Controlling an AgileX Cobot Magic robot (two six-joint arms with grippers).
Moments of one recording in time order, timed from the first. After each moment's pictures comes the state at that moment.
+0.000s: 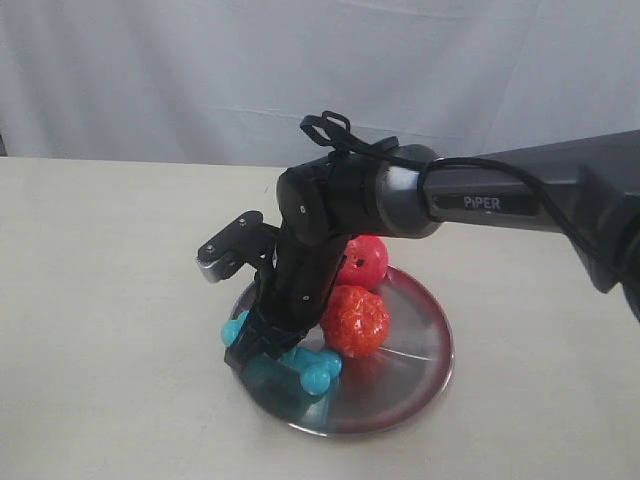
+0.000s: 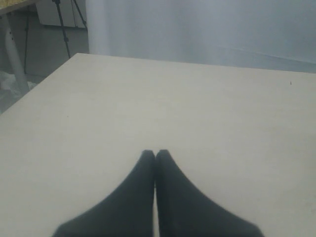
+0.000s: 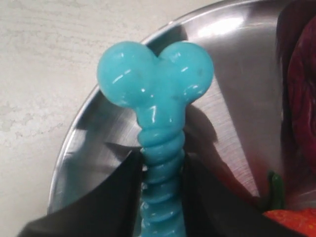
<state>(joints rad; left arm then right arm) 0.11 0.00 0.00 0.13 0.35 -0.16 0.33 2.15 -1.54 0.08 0.79 -0.29</state>
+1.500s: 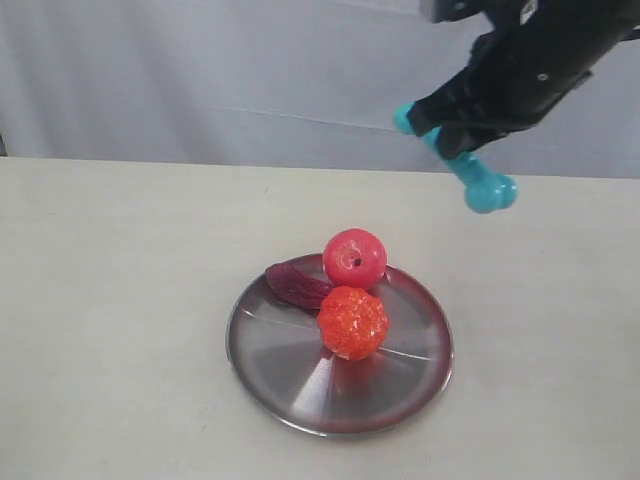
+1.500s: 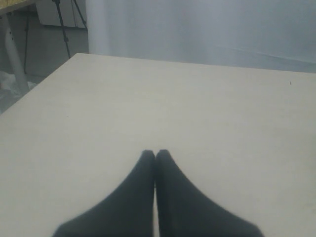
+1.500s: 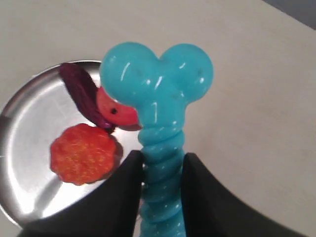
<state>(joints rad) 0.11 0.00 0.00 0.13 0.35 -0.16 -0.07 1.65 -1.54 0.05 0.99 -0.17</state>
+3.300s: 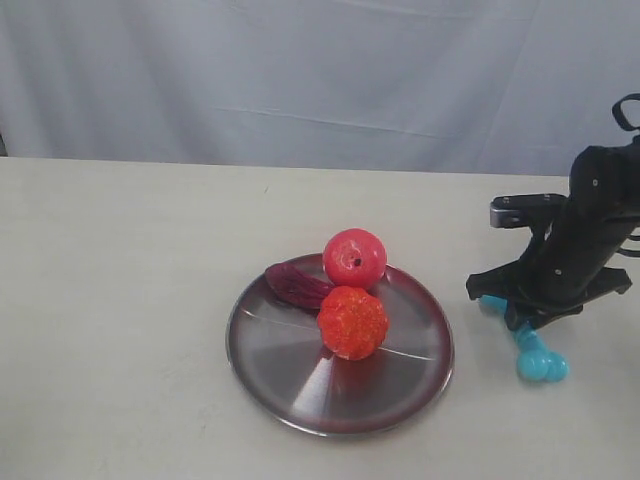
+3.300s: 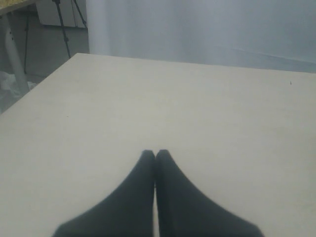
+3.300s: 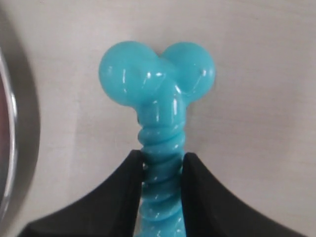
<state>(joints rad) 0.11 0.00 0.00 0.13 0.35 -0.16 -0.29 1.93 -1.14 -0.02 0.65 0.03</state>
